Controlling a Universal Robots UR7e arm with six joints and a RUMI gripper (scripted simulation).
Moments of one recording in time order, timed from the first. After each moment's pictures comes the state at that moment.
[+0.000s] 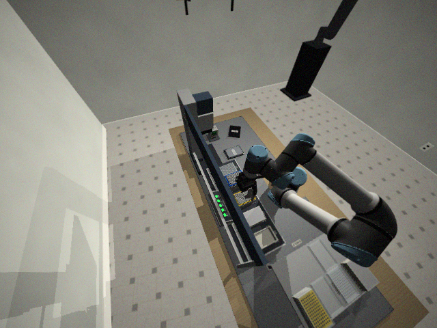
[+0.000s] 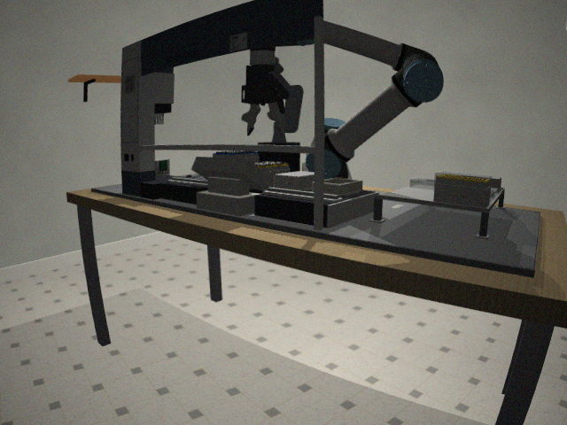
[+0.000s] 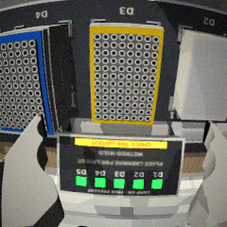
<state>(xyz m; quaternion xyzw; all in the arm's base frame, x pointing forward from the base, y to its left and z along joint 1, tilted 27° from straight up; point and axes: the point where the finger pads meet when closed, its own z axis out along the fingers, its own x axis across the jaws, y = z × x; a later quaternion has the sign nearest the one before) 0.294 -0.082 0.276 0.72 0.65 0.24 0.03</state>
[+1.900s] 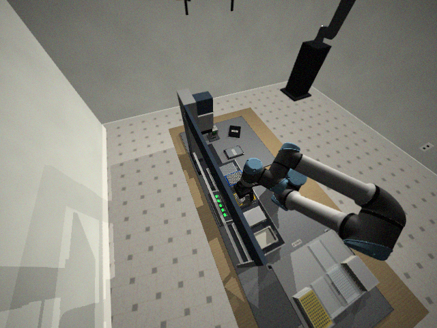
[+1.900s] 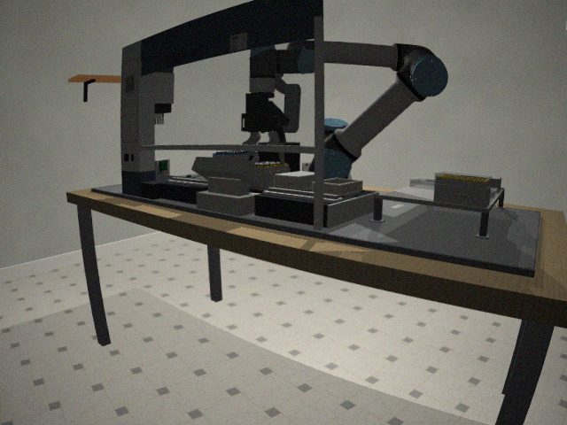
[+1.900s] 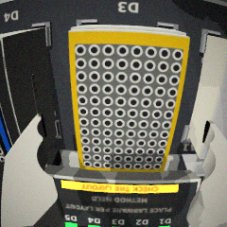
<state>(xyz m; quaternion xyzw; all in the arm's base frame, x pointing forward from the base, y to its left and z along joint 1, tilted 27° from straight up) 0.325 -0.059 0.201 0.72 0.65 0.24 0.03</state>
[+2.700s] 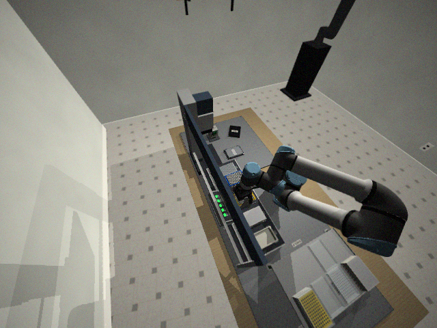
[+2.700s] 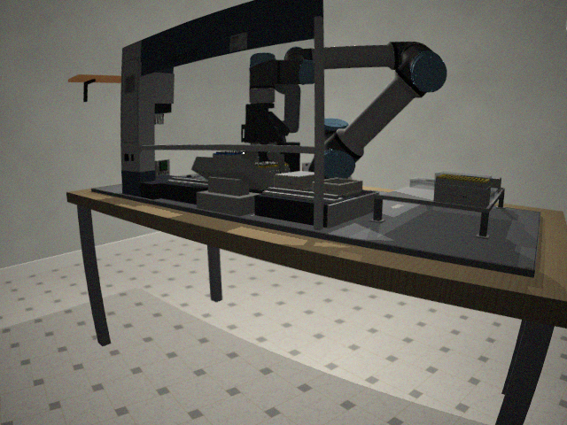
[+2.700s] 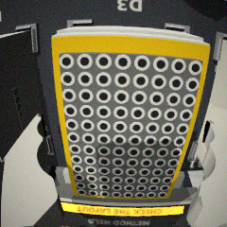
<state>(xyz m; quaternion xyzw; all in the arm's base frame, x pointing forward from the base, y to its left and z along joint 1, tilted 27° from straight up) 0.337 -0.051 0.173 0.72 0.65 0.23 0.03</state>
